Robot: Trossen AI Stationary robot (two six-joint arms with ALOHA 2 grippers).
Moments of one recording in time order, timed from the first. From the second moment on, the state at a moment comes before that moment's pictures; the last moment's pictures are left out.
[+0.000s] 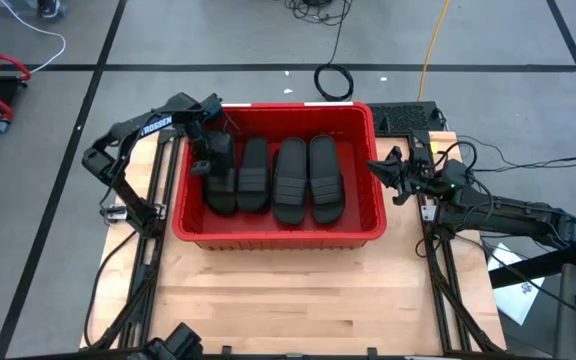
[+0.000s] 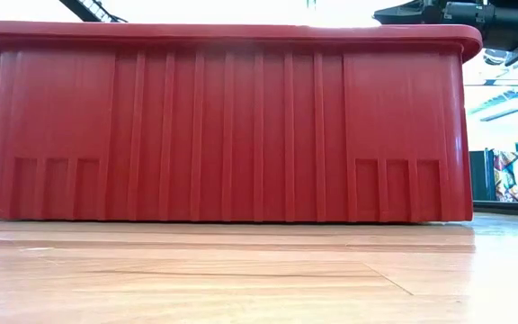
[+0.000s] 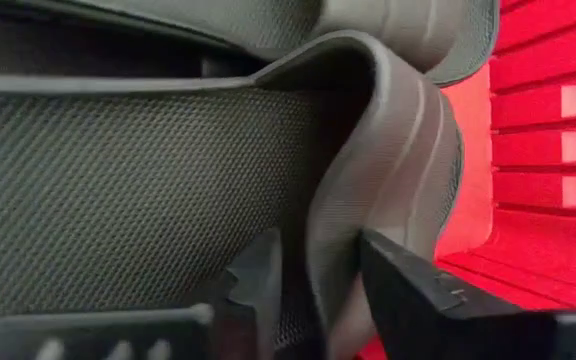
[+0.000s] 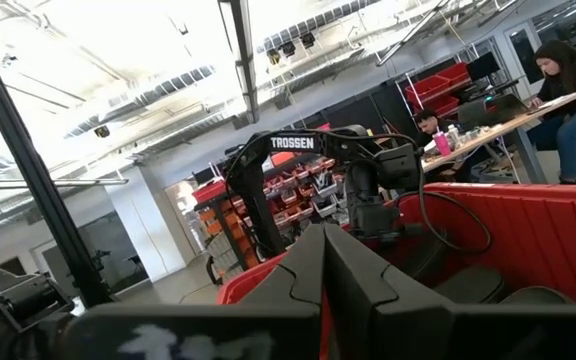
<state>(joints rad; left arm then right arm) 0.94 1.66 1.25 -1.28 0.46 0.97 -0.37 0.57 0.29 0.58 -0.16 0.52</state>
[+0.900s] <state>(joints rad) 0.81 1.07 1.34 -1.00 0.81 0.69 -0.37 0.57 0.29 0.58 -0.19 0.46</state>
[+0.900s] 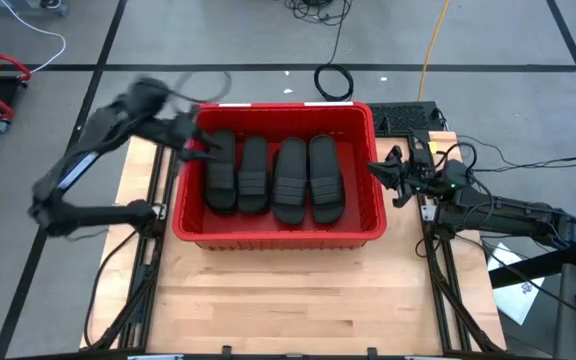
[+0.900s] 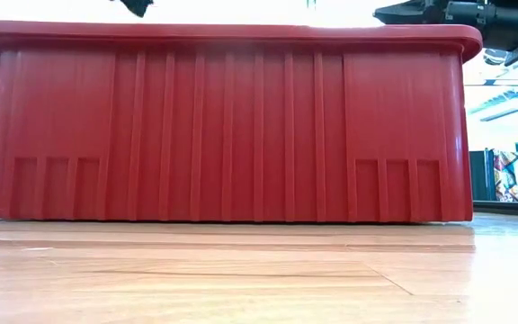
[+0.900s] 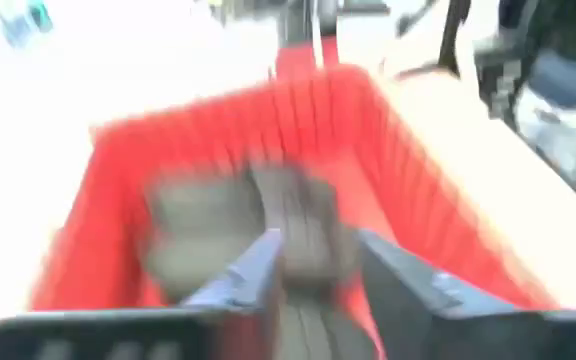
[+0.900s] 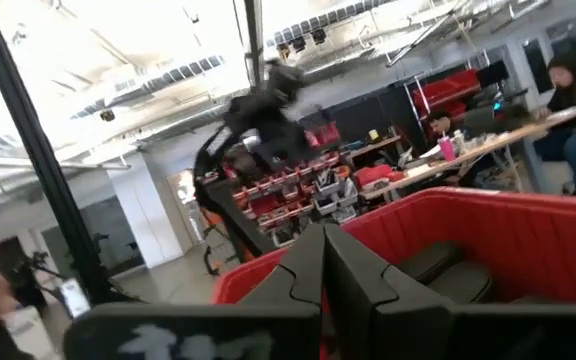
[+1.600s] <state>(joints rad) 0.30 0.69 0.49 0.92 0.19 -0.03 -0.37 0.54 0.43 0.16 -0.13 0.22</state>
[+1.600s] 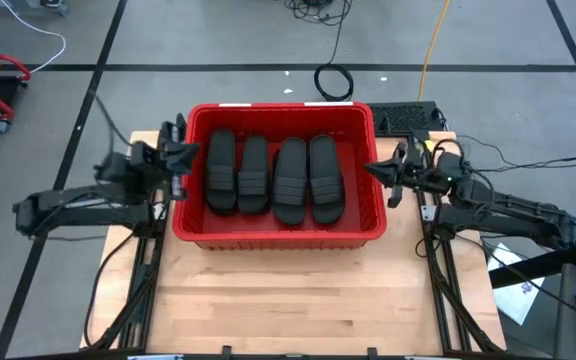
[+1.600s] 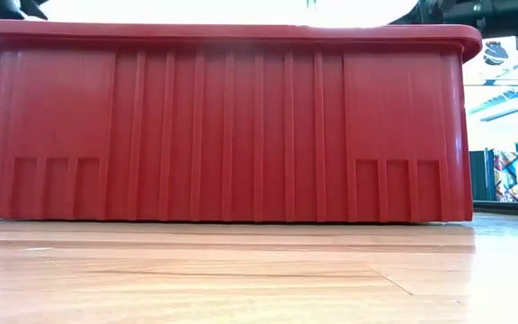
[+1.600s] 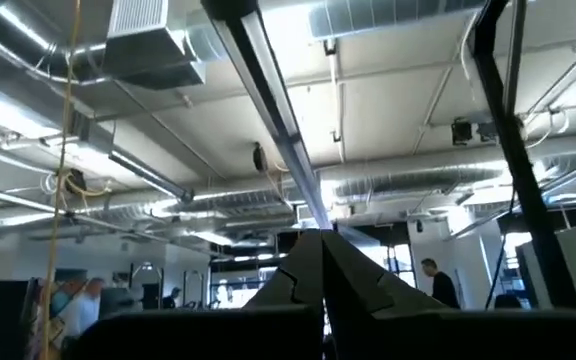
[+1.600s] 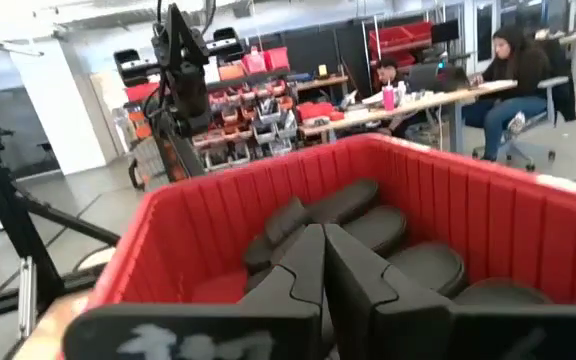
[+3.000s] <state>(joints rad) -0.04 0.03 0.45 -0.12 -0.43 0.15 -0.40 0.10 0.21 0.08 -0.21 0.34</state>
